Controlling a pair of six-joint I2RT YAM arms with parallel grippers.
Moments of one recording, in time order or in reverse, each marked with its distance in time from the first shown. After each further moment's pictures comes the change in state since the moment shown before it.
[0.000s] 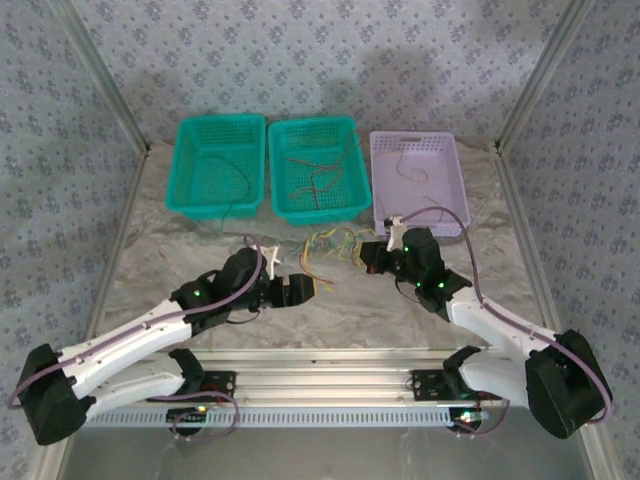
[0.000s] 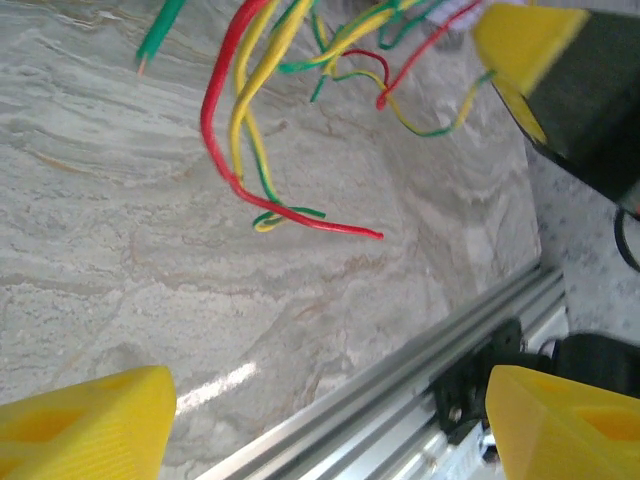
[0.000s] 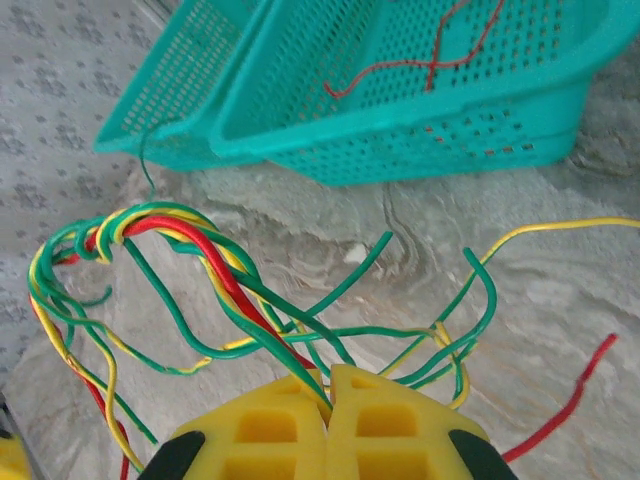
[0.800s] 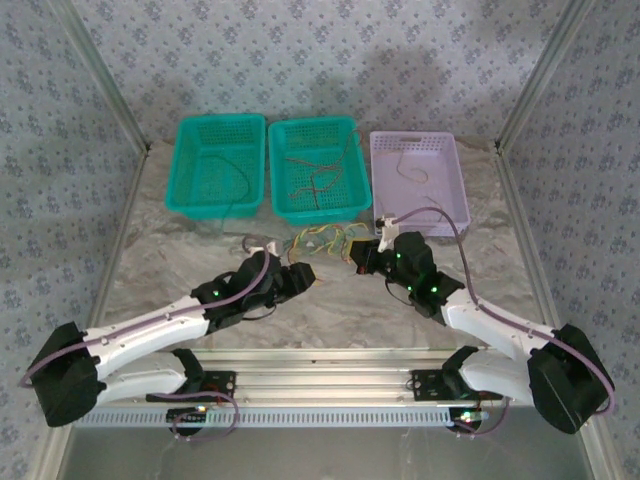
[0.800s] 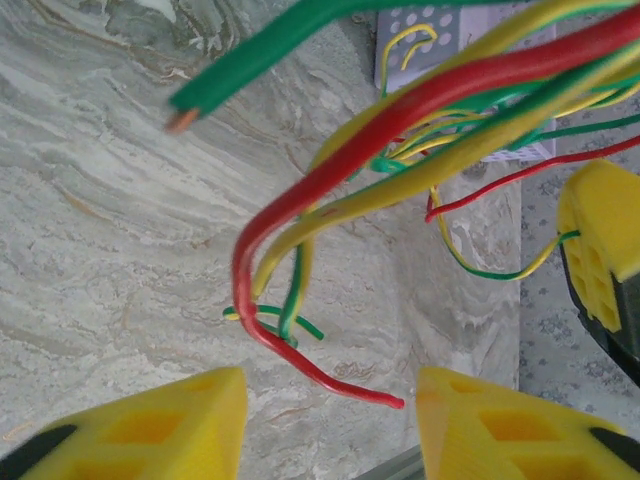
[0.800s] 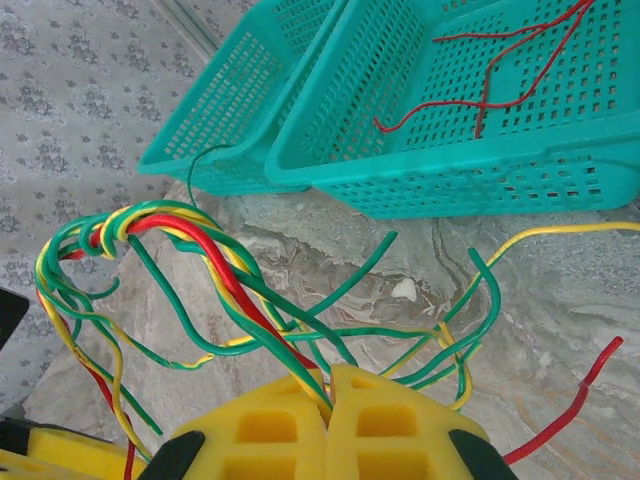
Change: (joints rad) left arm -0.045 0.128 -0.030 0.191 -0.204 -0.262; right arm 0.099 0.013 0.000 0.092 0.090 0.016
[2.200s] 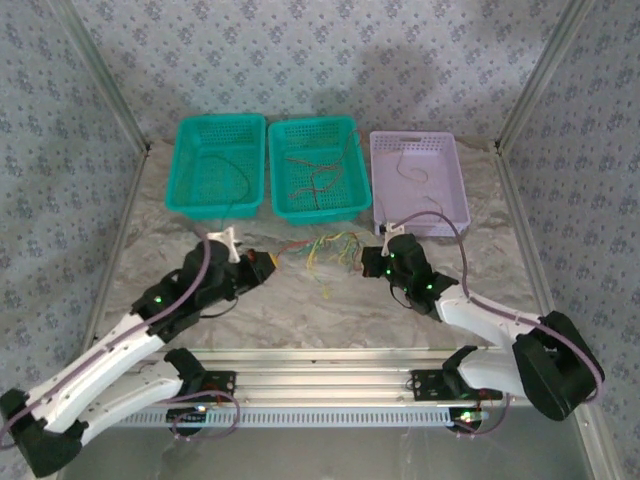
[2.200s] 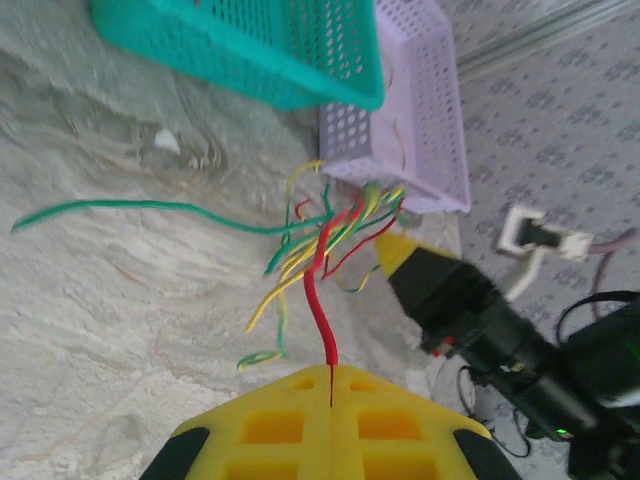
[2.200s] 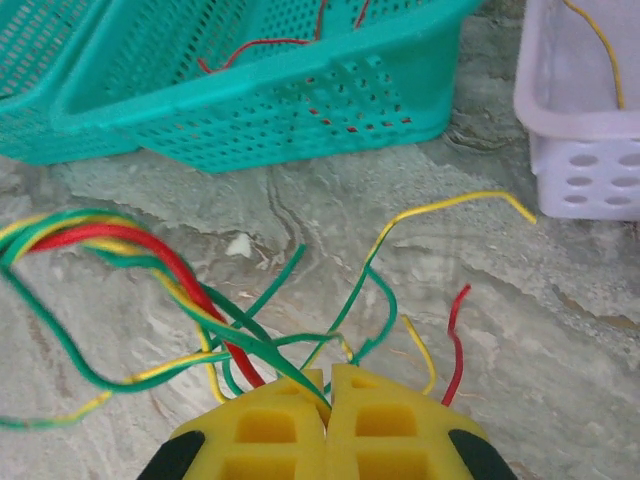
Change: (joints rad) left arm 0.203 -0.354 0.157 -0.373 0.069 0.167; right arm -0.041 0.092 -0.021 -0.104 0.167 -0.051
